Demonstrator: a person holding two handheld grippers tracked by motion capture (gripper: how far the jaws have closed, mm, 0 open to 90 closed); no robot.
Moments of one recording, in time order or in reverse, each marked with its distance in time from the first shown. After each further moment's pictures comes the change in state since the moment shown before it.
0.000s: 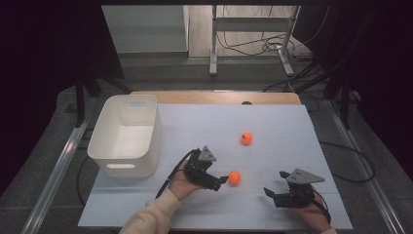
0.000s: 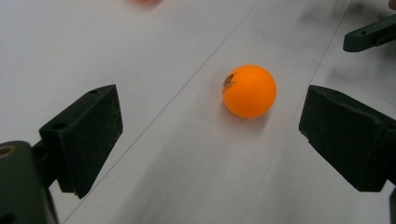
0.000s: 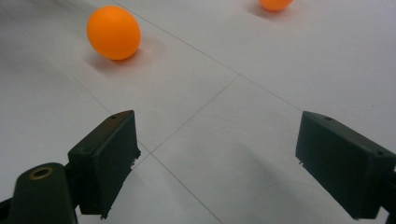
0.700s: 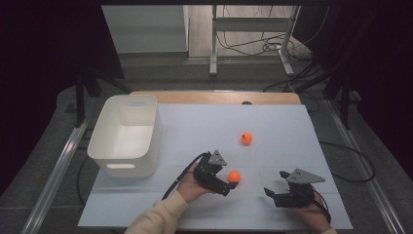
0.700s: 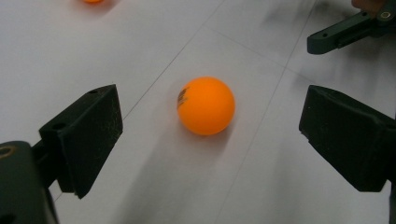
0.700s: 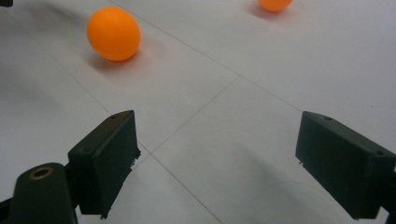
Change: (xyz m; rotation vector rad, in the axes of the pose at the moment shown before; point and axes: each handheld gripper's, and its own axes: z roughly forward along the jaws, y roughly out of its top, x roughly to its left) left arm -0.021 0.011 0.016 0.011 -0.081 0.036; right arm 0.000 0.000 0.000 -0.007 0.006 0.006
